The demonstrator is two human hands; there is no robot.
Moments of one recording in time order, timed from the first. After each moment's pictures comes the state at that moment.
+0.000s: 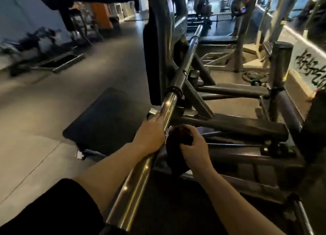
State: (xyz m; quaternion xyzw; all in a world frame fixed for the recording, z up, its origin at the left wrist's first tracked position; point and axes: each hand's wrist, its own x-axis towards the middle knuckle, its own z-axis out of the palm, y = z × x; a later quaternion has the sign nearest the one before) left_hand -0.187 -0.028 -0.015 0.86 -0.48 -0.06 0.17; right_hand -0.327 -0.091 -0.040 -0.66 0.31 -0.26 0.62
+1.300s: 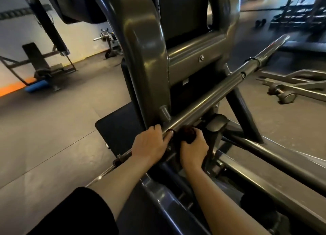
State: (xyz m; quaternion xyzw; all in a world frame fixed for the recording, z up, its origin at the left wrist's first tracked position) left_hand -0.058 -0.341 -0.034 0.98 -0.17 0.06 0.07; right_hand -0.099 -0.446 -0.073 -0.70 0.28 -0.24 0.61
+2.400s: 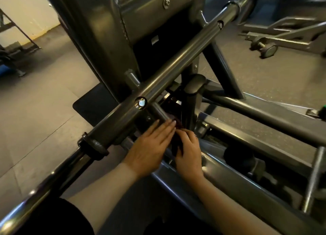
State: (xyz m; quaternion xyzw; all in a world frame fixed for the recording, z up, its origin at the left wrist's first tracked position) left_hand -0.118 -0.346 -0.111 0.85 -0.51 0.09 -0.08; right_hand -0.196 -0.471 -0.156 -0.84 0.15 -0.16 0.50
